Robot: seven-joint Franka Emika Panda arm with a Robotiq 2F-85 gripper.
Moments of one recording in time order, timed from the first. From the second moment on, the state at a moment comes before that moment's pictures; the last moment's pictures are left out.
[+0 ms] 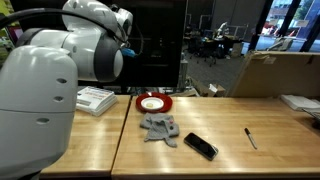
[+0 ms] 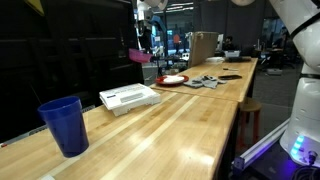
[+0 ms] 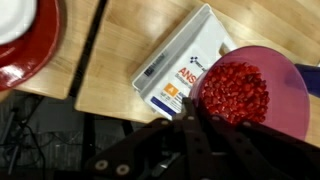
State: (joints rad) arm 0.16 0.55 0.24 -1.08 0.18 1.53 -0.42
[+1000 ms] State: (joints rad) arm 0.19 0.61 0.28 -1.05 0.28 1.61 -0.42
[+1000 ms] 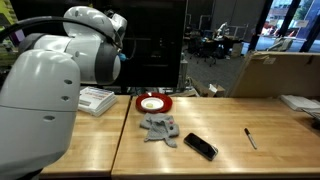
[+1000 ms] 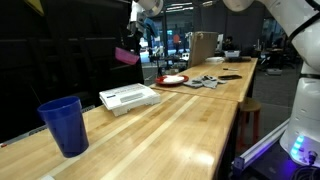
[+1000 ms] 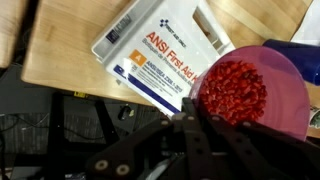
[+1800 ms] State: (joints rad) arm 0.32 0.76 0.37 -0.91 0.42 1.61 -0.23
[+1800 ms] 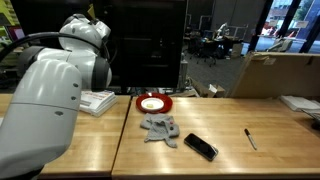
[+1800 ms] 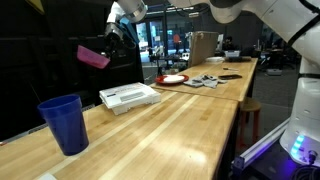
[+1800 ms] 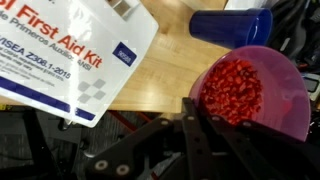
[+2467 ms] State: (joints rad) arm 0.39 0.79 0.42 -0.89 0.47 1.61 -0.12
